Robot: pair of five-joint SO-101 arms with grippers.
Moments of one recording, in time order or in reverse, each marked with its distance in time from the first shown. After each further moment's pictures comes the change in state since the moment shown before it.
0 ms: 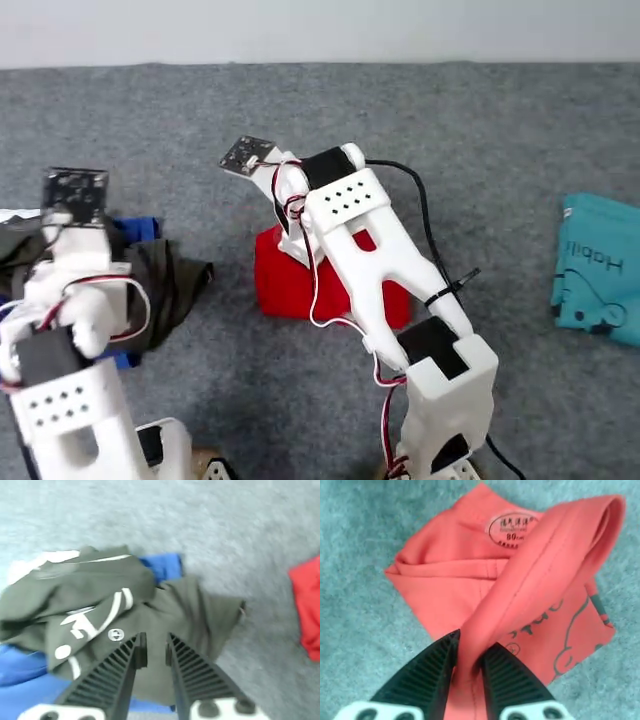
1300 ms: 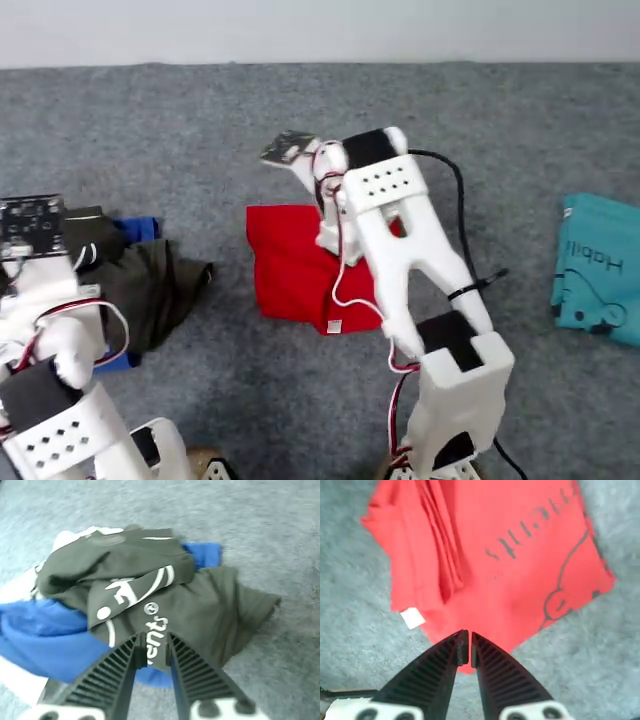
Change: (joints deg) left arm -10.3 -6.1 0.0 5.5 0.0; right arm 8.5 1.2 -2.5 11.2 5.4
